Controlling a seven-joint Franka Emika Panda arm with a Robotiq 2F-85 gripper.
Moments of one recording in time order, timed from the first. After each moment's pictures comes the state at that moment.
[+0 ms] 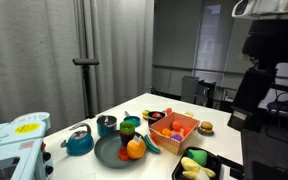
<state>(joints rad) 0.07 -0.82 0.35 -2.61 0.10 1.92 0.48</state>
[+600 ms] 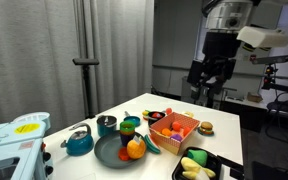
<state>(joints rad) -0.13 -0.61 0.24 -2.51 0.03 2.03 0.51</state>
